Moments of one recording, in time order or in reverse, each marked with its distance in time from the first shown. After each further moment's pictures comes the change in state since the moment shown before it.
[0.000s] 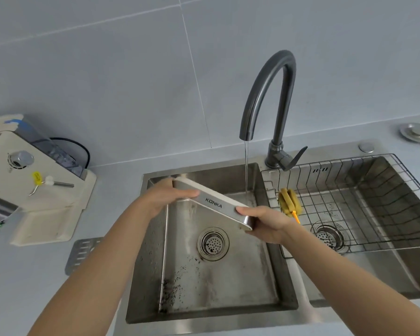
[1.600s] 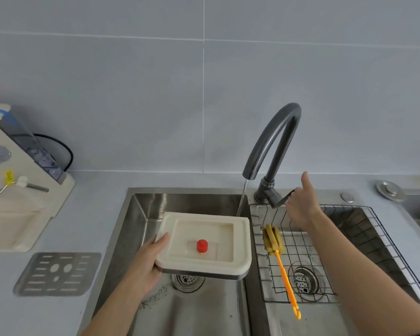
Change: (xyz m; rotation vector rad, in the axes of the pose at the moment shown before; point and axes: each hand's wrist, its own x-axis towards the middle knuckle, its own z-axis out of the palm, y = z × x) left_hand -0.011 -0.071 0.050 -0.994 0.114 0.004; right_hand -0.006 -0.120 -0.083 0.012 0.587 -0.498
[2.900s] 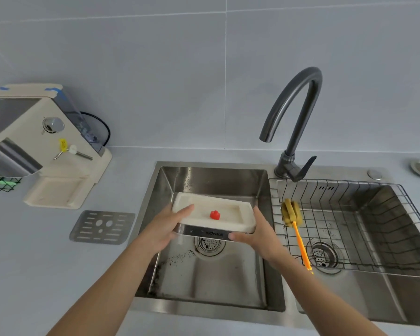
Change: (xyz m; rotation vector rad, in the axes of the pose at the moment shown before) left_hand -0.039 0.010 -0.008 0.339 -0.033 0.002; right_hand -0.145 0.113 0.059 -0.607 -0.461 -0.214
